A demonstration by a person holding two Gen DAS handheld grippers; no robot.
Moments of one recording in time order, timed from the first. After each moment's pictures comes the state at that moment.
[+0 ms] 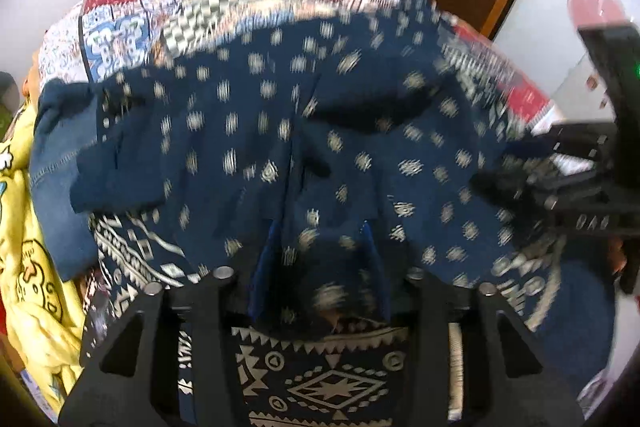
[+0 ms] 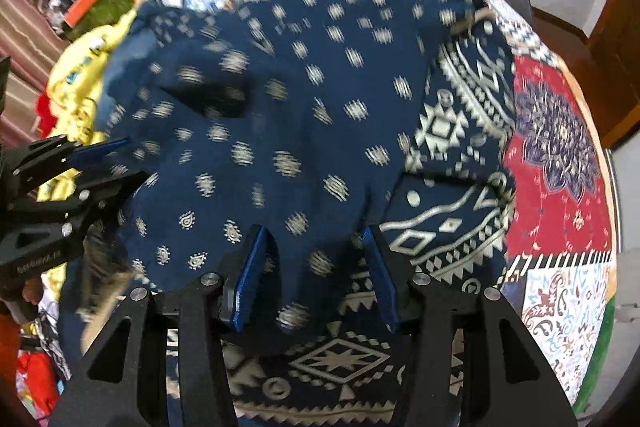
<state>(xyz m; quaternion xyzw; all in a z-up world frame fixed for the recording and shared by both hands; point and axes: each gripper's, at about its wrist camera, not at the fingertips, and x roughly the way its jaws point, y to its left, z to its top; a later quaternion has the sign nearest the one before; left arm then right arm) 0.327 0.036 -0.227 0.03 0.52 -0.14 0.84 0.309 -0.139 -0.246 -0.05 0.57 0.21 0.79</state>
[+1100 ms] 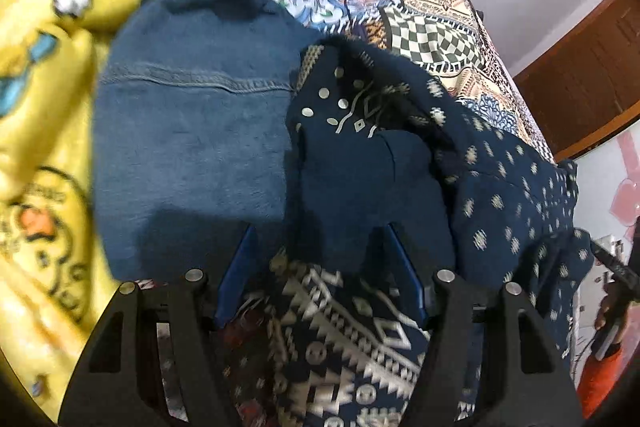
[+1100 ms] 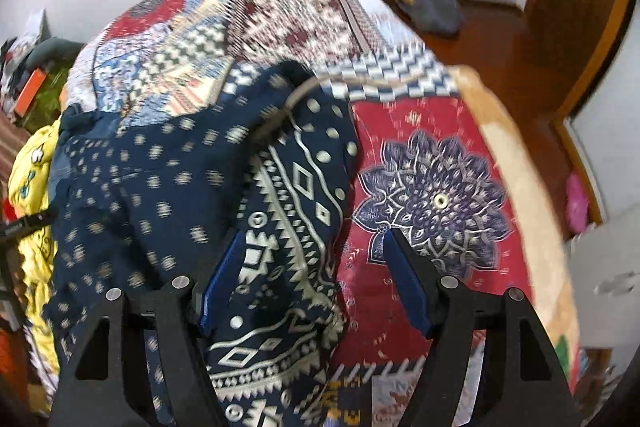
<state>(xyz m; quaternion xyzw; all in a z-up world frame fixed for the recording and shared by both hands) 0.398 0.249 -0.273 -0.23 0.53 -0.01 0.81 0.398 -0.231 -0.228 0.04 0.55 0.11 0.83</state>
